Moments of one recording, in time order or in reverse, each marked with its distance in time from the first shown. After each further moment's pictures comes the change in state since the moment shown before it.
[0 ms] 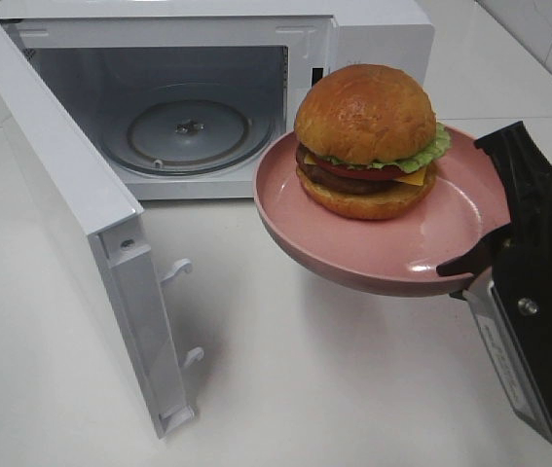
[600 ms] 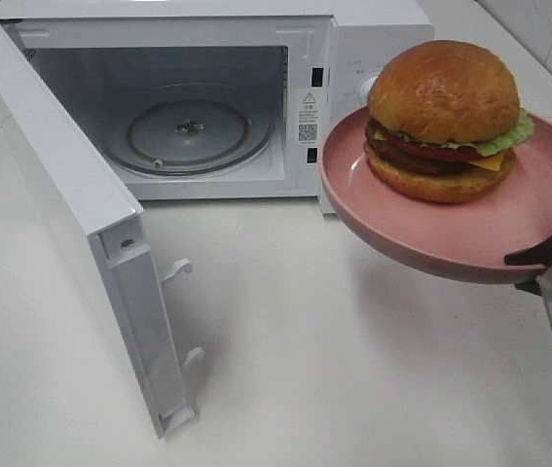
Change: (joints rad) left arm 0.000 0.000 0.000 0.000 0.000 0.000; right arm 0.000 -0.161 0.029 -0.182 0.142 0.240
